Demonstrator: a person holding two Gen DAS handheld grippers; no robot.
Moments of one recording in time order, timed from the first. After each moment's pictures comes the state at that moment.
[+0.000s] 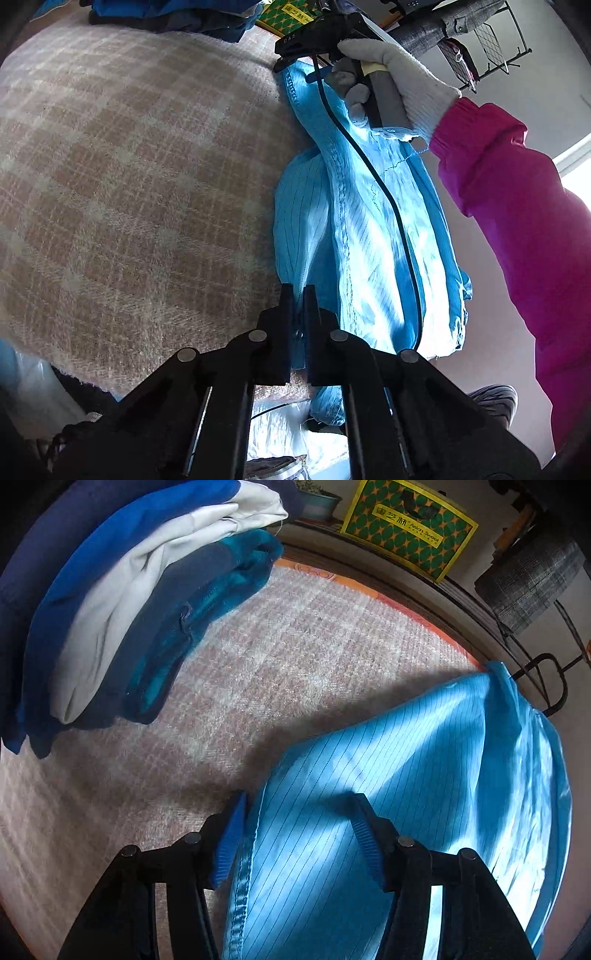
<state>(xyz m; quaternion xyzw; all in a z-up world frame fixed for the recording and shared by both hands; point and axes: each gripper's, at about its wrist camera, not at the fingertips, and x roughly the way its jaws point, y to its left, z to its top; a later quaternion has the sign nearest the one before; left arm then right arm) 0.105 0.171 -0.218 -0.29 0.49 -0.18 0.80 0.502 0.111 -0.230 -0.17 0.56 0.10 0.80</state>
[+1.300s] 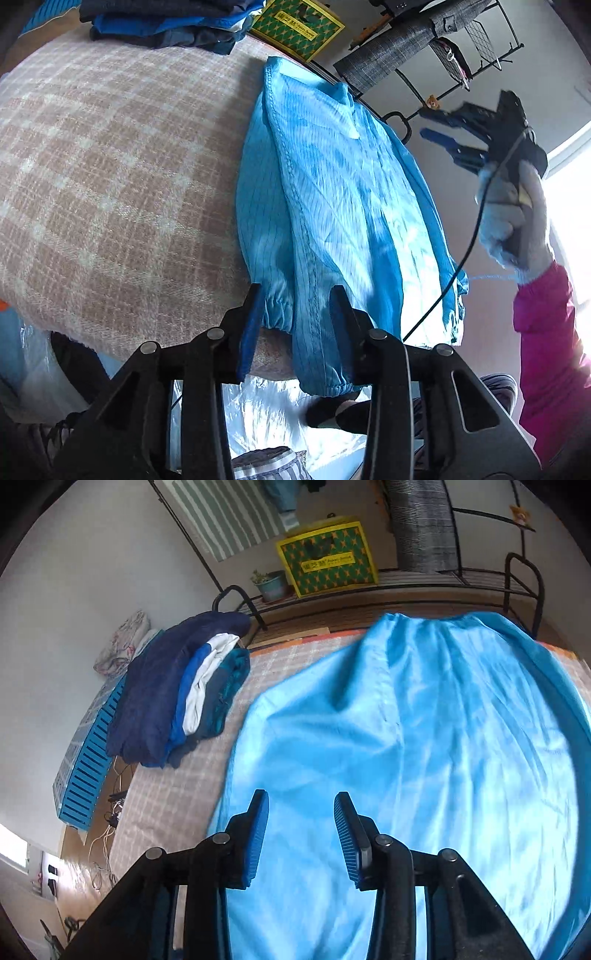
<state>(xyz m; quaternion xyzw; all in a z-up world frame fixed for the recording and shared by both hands) 0.077 0.171 -0.197 -0.28 0.48 -0.18 0.81 0.321 -0.116 -0.114 0.13 0.49 0.17 0.84</state>
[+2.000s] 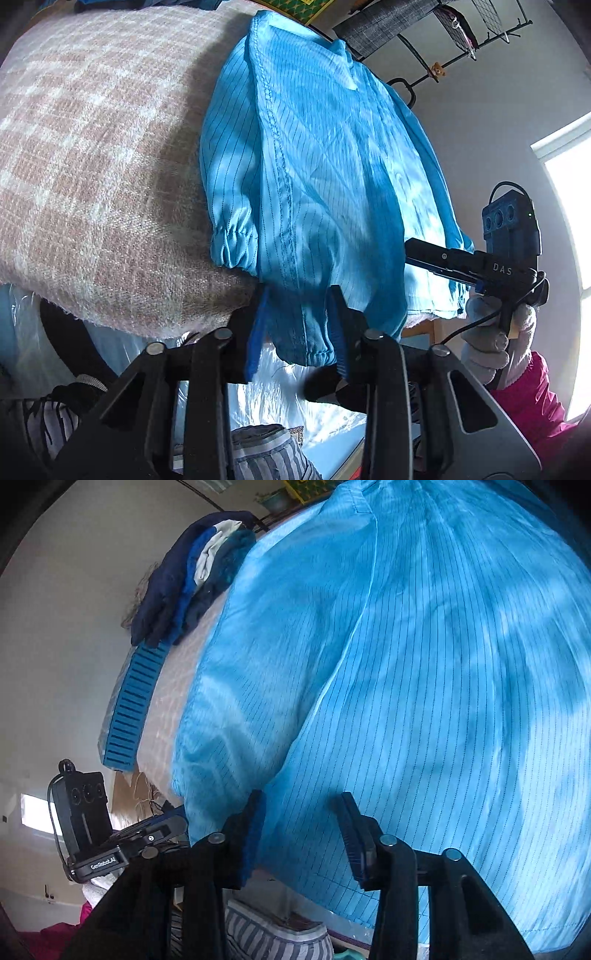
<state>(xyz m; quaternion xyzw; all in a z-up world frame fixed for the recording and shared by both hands) 0.071 0.132 -0.222 -0.26 0.53 -0.18 0.78 0.191 -0.136 -0.233 0.17 0.59 0.27 0.74</state>
